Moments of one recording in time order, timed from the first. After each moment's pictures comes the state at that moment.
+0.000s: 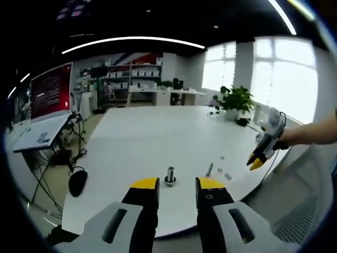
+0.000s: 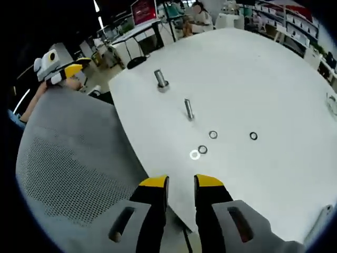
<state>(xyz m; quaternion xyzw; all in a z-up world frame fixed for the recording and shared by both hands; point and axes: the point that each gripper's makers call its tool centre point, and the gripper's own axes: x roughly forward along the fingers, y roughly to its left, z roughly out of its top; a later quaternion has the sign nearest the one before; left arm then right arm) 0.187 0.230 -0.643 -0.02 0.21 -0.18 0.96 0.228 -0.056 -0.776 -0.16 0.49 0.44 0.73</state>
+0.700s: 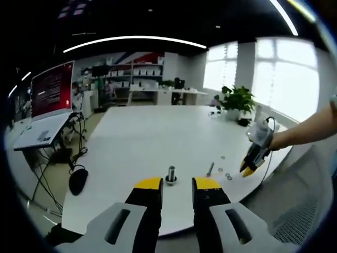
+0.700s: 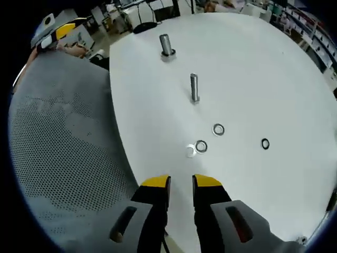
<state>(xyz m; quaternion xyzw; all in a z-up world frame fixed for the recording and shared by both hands) 0.187 0.232 -0.646 -0.02 0.21 -0.17 0.96 0.240 -0.043 -0.818 -0.28 0.52 0.47 0.66</state>
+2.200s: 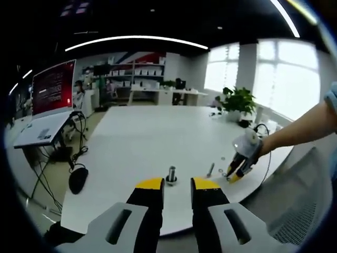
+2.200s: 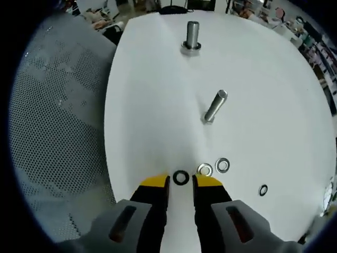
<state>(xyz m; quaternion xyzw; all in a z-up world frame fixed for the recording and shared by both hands) 0.187 0.233 -0.645 -0.02 0.21 -0.17 0.96 0.265 -0.016 -0.844 -0.39 0.46 0.51 0.61</state>
